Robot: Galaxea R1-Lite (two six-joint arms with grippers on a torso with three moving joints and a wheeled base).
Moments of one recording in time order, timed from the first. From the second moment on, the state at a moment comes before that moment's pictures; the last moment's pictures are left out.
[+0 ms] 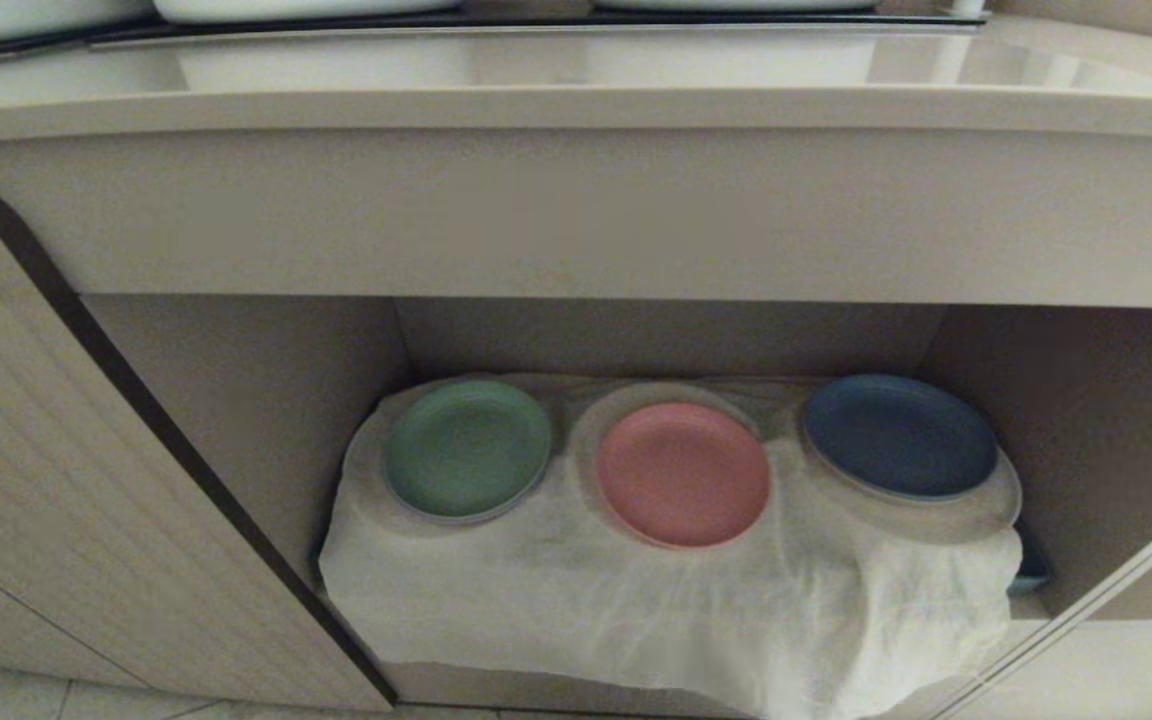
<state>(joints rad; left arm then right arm) 0.00 0.00 0.00 0.02 -0.01 -0.01 -0.01 0.00 0.00 0.00 0.00 -0.05</state>
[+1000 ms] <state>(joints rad) 0.00 0.00 0.00 0.02 -0.01 -0.01 0.01 0.15 -0.11 0.01 0.09 -0.04</state>
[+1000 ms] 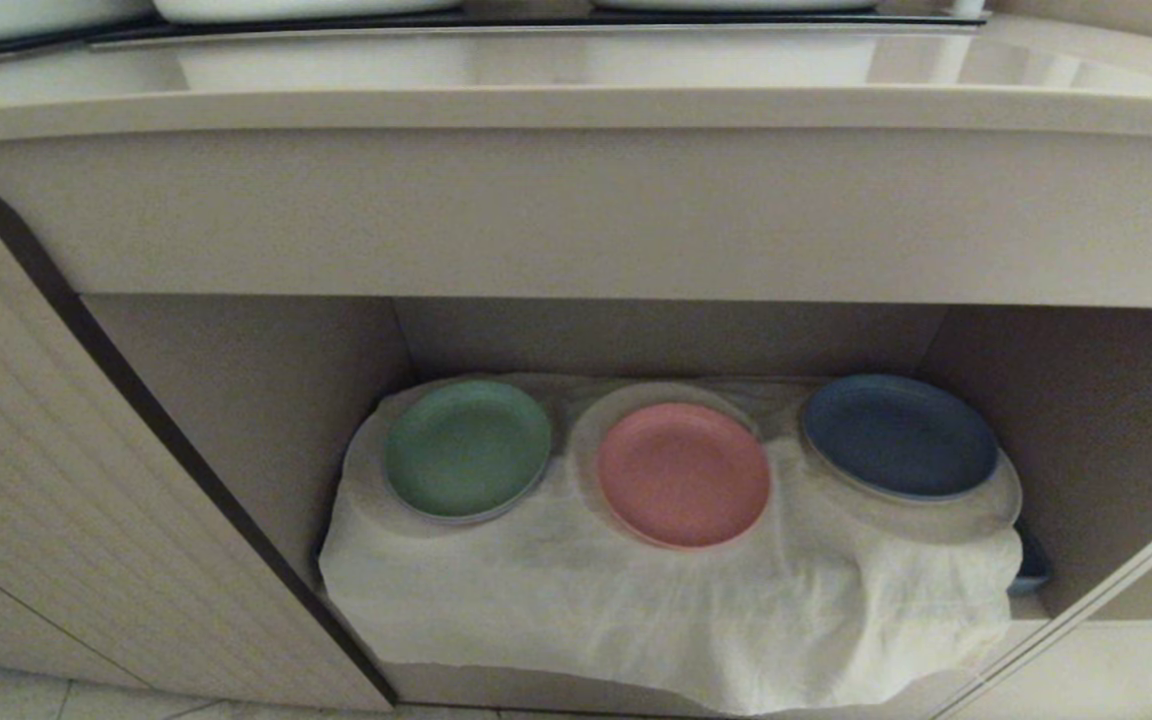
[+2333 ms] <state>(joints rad) 0.00 0.00 0.00 0.02 -0.01 -0.01 0.20 1.06 -0.25 0.11 0.60 -0.16</state>
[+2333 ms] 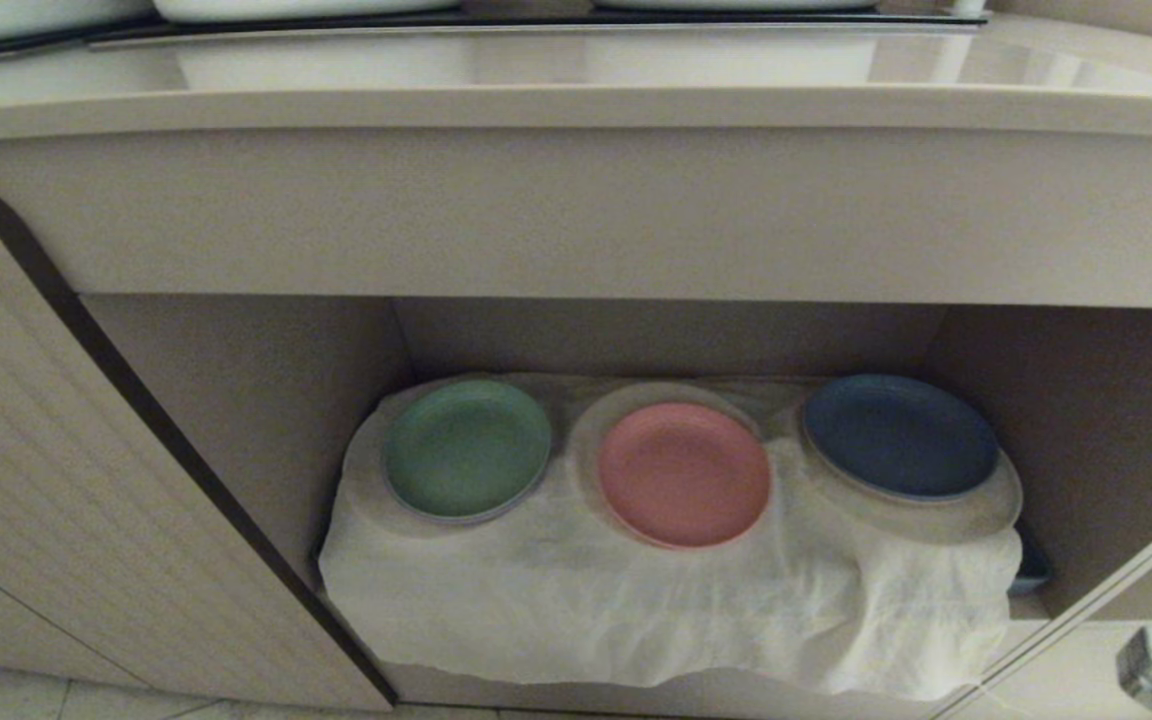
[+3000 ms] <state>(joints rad) 0.00 0.00 0.00 0.02 -0.01 -0.01 0.41 1.40 -0.36 -0.19 0.57 0.22</state>
